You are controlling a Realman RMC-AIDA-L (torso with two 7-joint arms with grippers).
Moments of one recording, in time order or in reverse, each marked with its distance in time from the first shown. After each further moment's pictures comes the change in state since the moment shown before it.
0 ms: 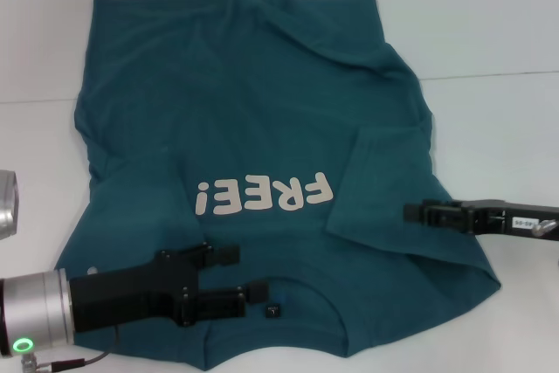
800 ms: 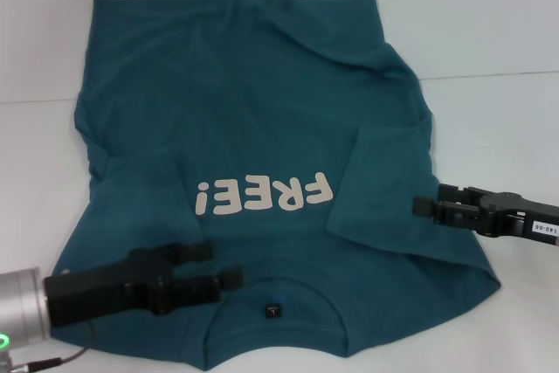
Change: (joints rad) left arm 0.035 0.005 -0.021 0.056 0.003 -0.011 -0.104; right arm -0.038 0.019 0.143 0.018 0.034 -0.105 -0.191
